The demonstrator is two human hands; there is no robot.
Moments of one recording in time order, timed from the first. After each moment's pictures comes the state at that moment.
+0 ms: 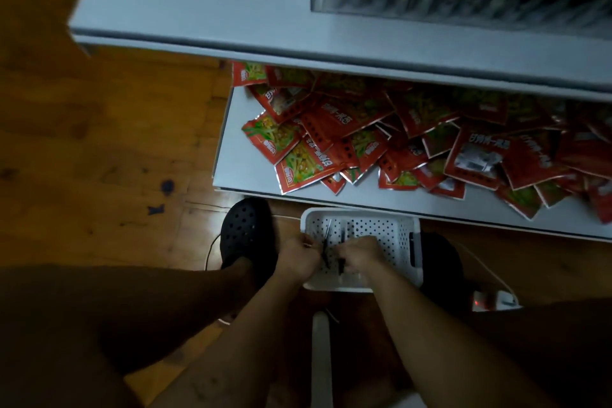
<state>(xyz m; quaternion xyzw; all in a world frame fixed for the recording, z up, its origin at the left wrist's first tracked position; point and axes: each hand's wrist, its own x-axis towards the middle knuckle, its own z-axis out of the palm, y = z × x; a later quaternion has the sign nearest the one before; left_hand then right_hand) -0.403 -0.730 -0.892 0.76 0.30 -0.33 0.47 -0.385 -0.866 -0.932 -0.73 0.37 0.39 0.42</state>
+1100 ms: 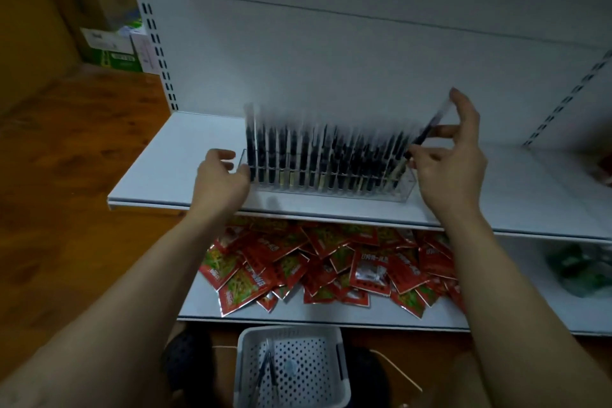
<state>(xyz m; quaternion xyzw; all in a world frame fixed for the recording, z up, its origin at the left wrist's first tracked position) -0.280 -0.739 -0.574 0.82 0.14 0.08 0.56 -0.296 -1.013 -0.533 -0.83 0.04 -0.33 0.45</state>
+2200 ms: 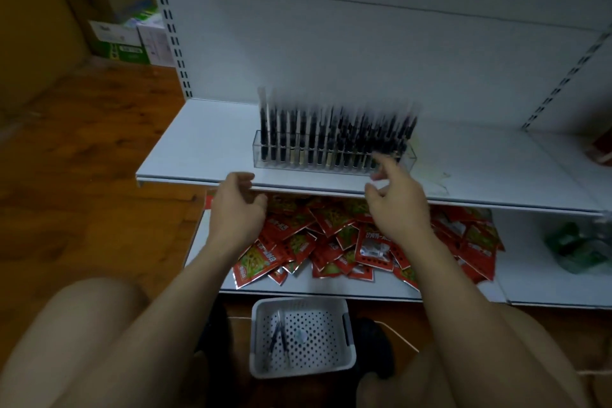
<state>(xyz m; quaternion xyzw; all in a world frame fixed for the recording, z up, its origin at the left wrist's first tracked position) -0.345 -0.735 -0.613 0.83 0.11 0.05 0.54 -0.345 -0.971 -0.589 -0.94 0.03 -0.14 0.32</state>
